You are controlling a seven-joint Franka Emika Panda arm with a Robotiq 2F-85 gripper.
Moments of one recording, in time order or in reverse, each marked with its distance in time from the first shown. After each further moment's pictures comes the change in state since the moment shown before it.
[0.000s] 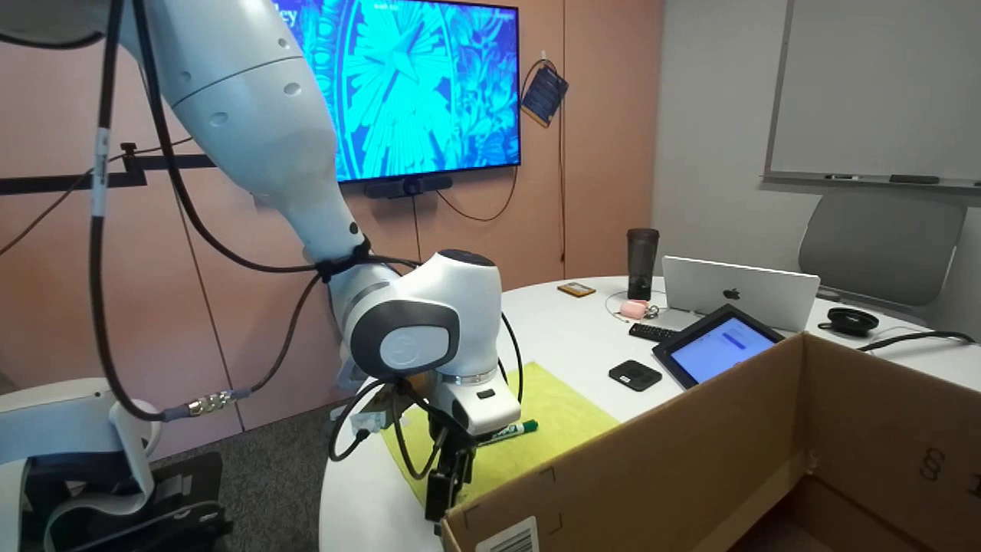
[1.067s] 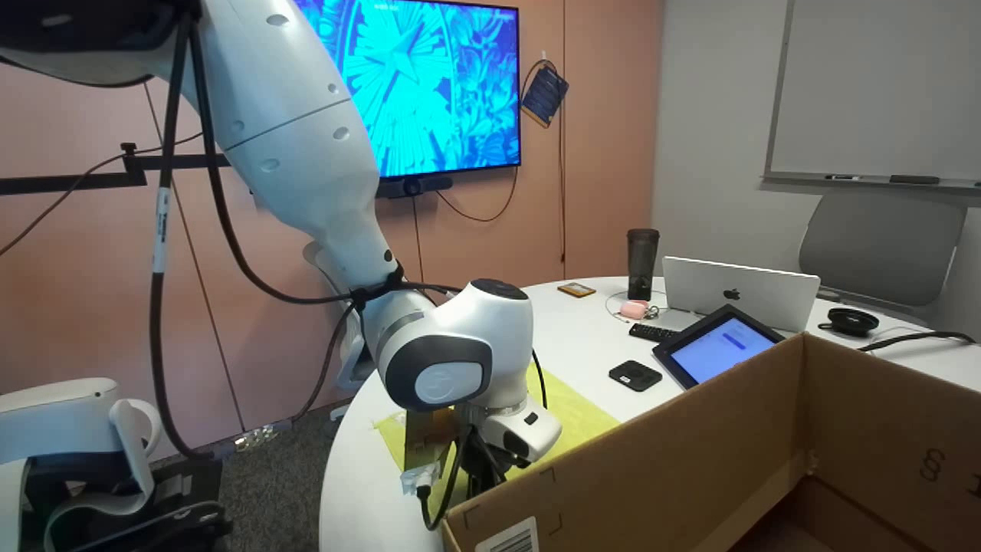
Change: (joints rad) arm -0.113 0.127 0.061 0.120 -0.021 0.004 -0.427
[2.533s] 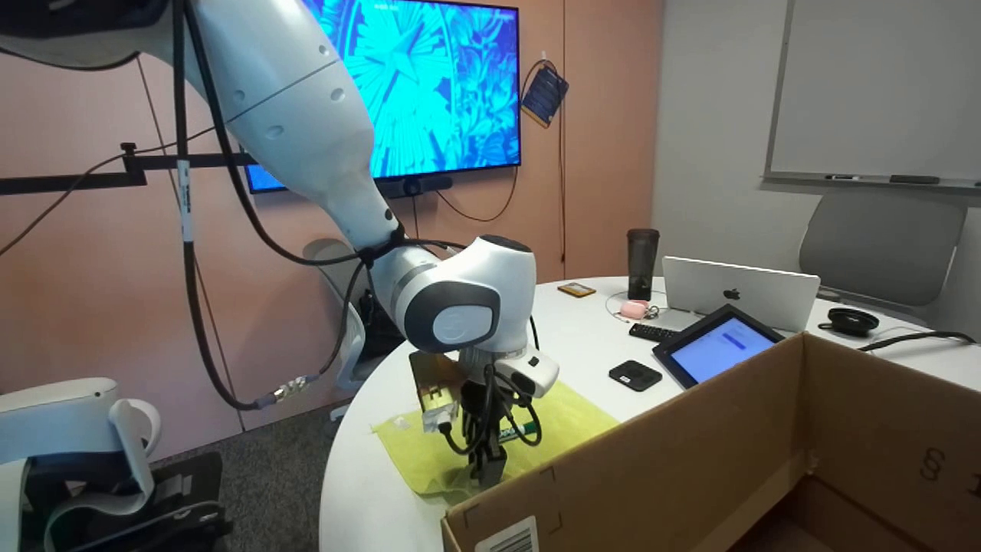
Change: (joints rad) arm 0.013 -0.048 0.061 0.087 -0.005 -0.147 -0.071
